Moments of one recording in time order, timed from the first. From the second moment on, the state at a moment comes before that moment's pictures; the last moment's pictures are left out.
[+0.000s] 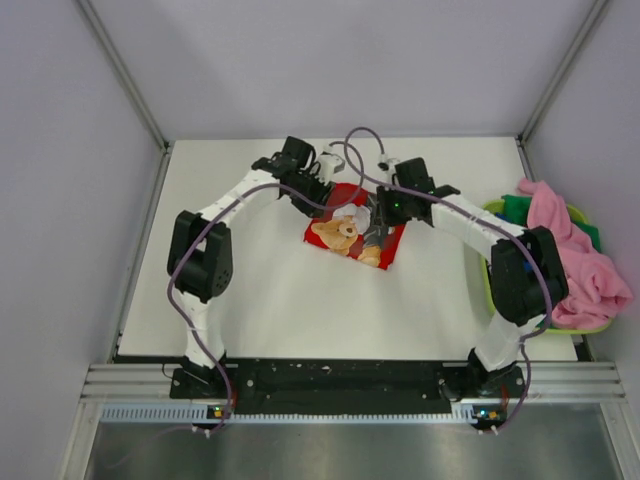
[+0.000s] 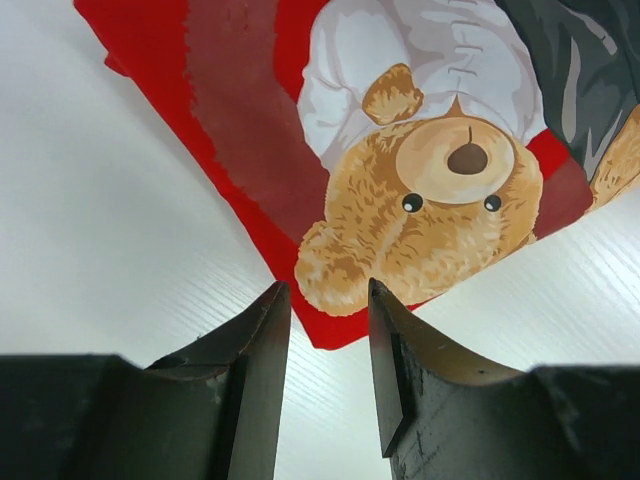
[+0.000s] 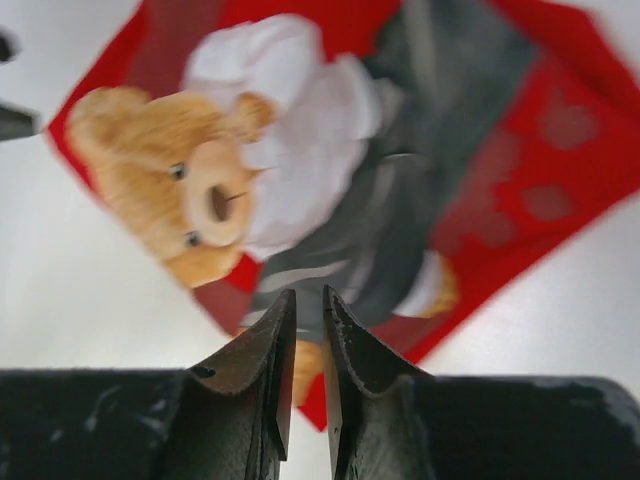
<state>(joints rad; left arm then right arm) -0.44 2.02 1.71 -0.68 0.32 0.29 0.36 1.74 1.27 -0.40 -0.16 0.21</state>
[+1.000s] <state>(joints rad) -0.31 1.99 1.60 -0.55 0.41 0.10 0.25 1.62 1.04 -0.39 -0.13 0.31</state>
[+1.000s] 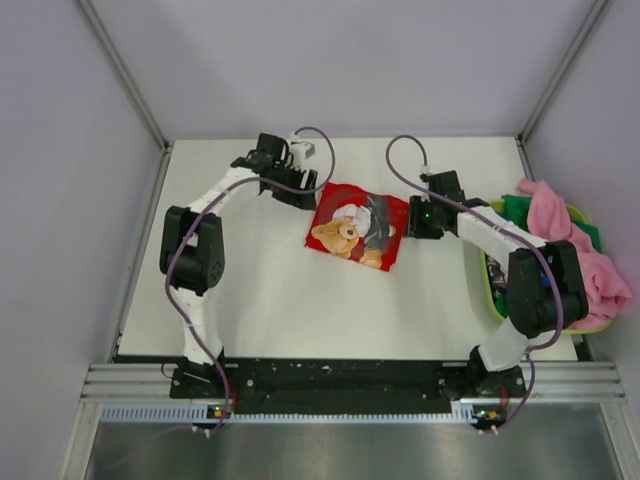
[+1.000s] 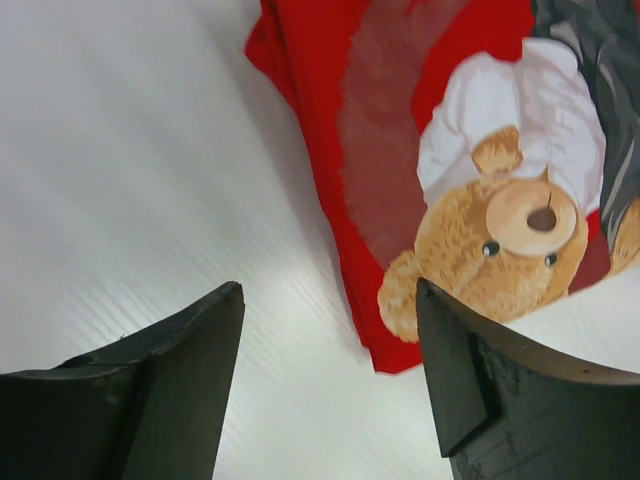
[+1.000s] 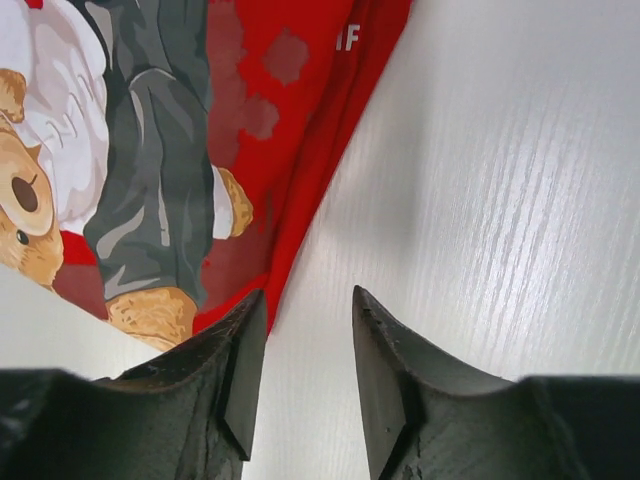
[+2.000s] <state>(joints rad) -0.25 2.32 1.83 -0.57 0.63 -0.09 0.25 1.47 1.03 -0.44 0.00 0.21</state>
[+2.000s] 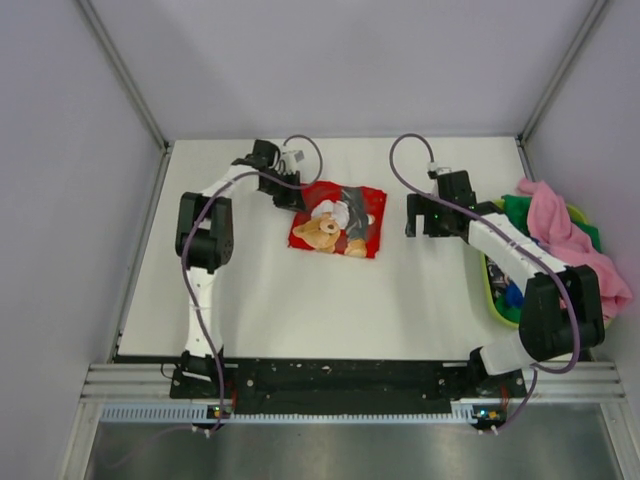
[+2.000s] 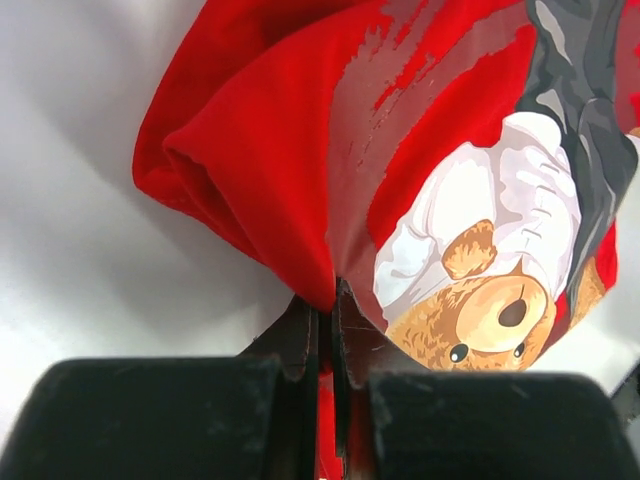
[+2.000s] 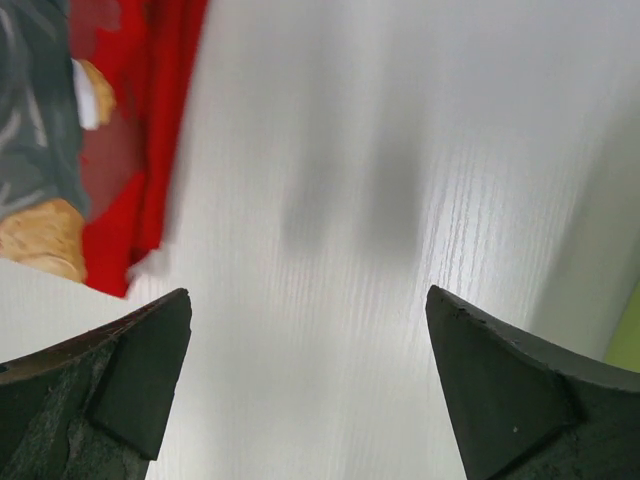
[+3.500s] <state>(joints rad) 0.24 2.16 1.85 -0.52 -0.17 0.48 0.25 1.32 0.99 -0.43 0.12 0.13</state>
